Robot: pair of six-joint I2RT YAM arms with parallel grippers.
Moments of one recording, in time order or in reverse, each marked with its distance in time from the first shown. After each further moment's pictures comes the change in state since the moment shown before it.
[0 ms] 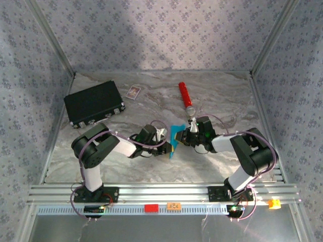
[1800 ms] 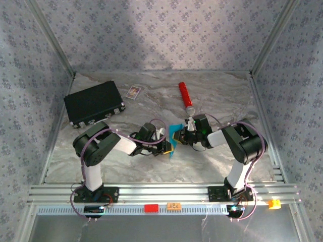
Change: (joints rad) left arm 0.039 0.030 0.028 -0.026 0.074 -0.103; right arm -0.016 0.173 0.084 0.035 -0.071 -0.016
